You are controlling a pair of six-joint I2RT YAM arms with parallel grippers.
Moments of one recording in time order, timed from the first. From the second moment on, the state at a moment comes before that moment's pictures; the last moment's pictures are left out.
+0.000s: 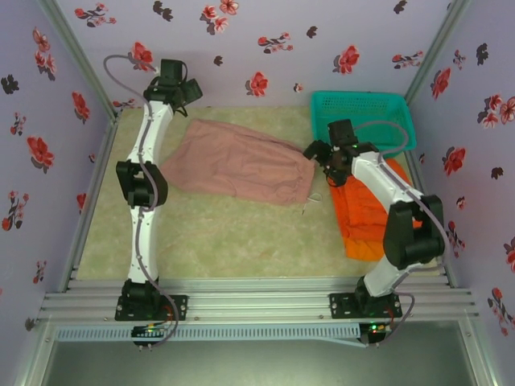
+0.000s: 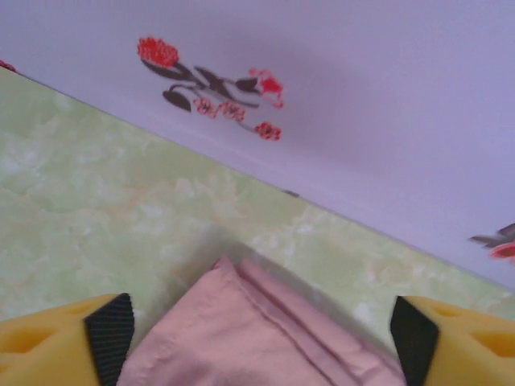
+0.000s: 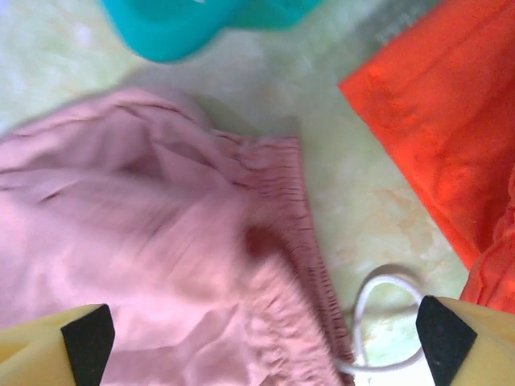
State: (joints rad) left arm -0.16 2.47 2.63 -0.83 -0.13 -0.52; right arm 0.26 1.60 1.27 -0.63 -0.09 0.91
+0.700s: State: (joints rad) left arm -0.16 1.87 1.31 -0.26 0.13 -0.69; right arm 0.44 1.91 1.42 -0.59 -0.29 0.82
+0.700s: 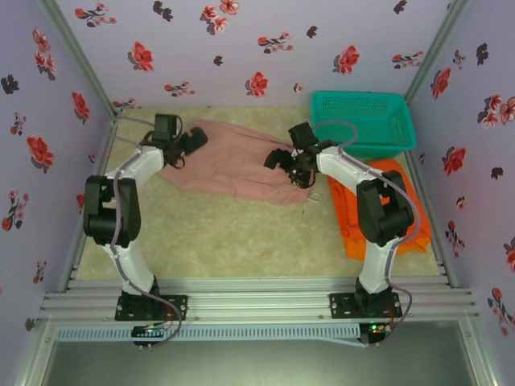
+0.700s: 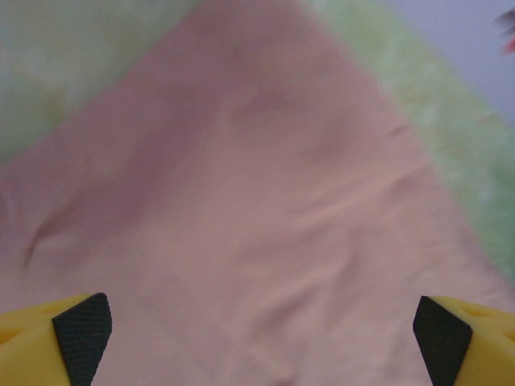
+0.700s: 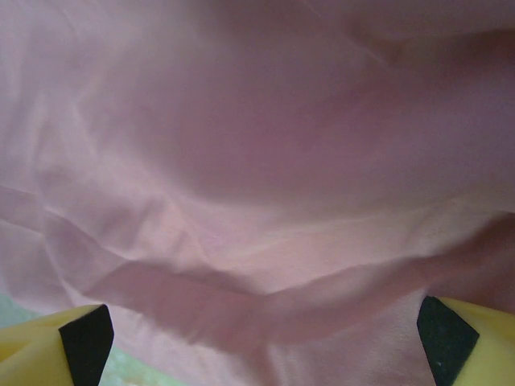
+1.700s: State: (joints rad) left arm -0.18 1.10 0.51 -0.19 0.02 -0.75; right arm 0.54 1.67 1.19 -0.76 -0.18 0.59
